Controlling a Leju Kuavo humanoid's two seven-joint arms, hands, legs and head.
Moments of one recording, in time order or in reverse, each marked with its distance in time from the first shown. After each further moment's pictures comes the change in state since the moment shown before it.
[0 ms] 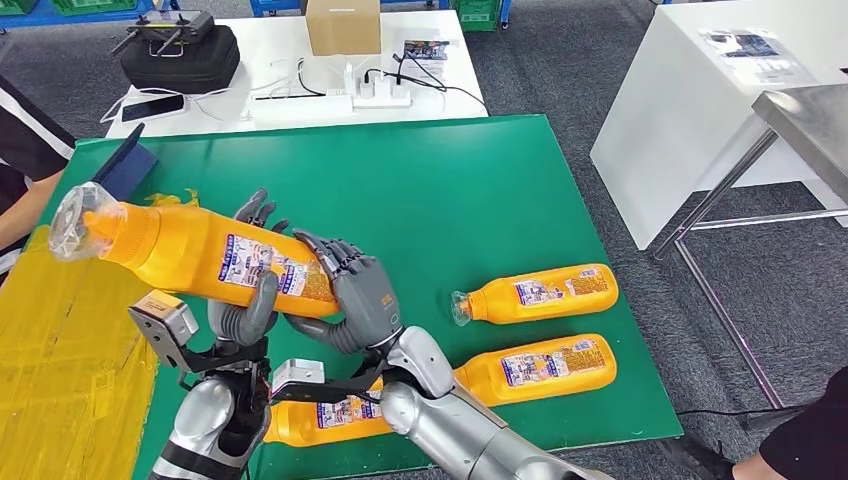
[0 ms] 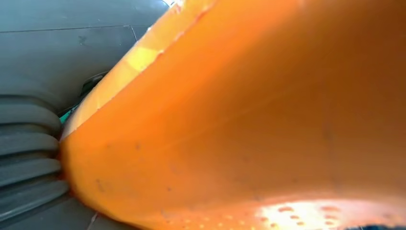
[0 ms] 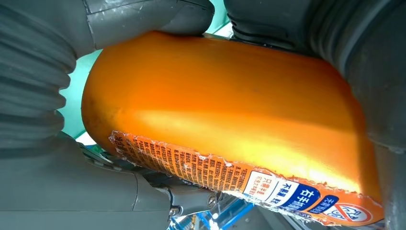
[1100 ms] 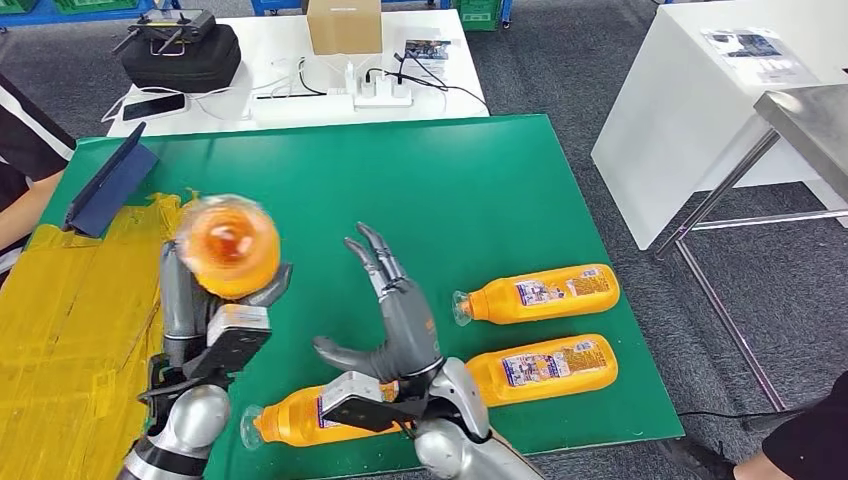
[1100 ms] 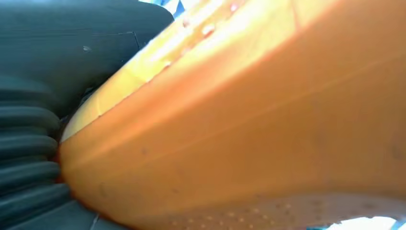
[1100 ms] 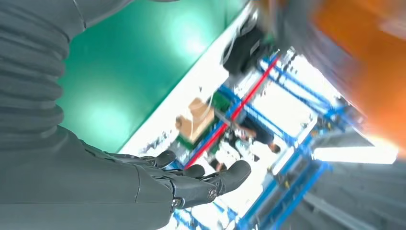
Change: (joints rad) left arm -0.016 0.117 0.060 -0.050 -1.066 0.427 0.245; right arm 0.283 -0.143 -0.119 -0.552 -0.058 0.131 0.118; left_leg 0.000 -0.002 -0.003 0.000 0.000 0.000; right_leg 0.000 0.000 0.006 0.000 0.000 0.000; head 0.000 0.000
